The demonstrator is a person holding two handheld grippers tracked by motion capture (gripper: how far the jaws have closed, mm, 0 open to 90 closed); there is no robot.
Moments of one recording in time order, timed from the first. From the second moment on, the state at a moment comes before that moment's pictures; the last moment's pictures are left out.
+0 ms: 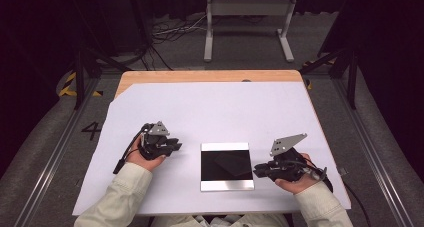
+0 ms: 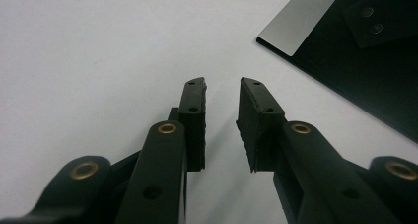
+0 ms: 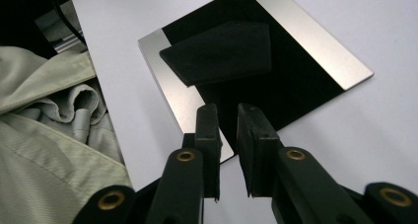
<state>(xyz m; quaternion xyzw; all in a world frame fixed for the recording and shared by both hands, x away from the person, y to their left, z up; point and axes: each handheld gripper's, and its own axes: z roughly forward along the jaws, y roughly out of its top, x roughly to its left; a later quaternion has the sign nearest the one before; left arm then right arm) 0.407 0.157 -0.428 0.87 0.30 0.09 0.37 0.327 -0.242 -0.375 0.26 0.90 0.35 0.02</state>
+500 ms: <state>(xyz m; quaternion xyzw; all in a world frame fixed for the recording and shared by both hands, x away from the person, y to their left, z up) 0.407 0.157 -0.428 0.87 0.30 0.09 0.37 0.332 -0.249 -0.371 0.31 0.88 0.34 0.08</state>
